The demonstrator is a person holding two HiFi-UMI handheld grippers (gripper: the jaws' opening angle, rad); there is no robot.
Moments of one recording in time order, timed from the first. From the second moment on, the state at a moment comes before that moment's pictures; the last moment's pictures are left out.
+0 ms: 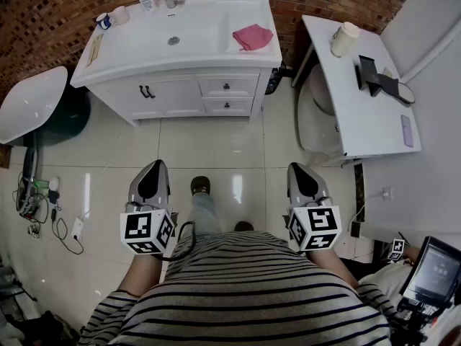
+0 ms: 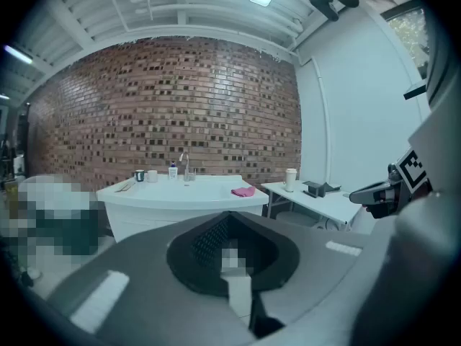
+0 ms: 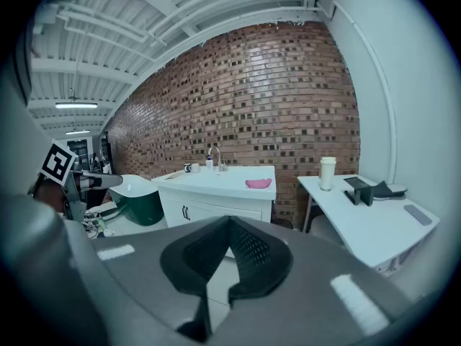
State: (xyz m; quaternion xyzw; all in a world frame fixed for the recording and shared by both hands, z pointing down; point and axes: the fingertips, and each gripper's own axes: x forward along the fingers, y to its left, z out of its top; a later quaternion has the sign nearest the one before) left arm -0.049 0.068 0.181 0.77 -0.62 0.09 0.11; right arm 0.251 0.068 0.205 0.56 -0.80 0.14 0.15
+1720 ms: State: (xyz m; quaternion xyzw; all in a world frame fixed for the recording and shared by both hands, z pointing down) left arm -0.119 -0.256 0.580 0.85 -0.52 0.02 0.10; right arm 0.075 -0.340 0.779 0.62 -0.75 0.10 0.21
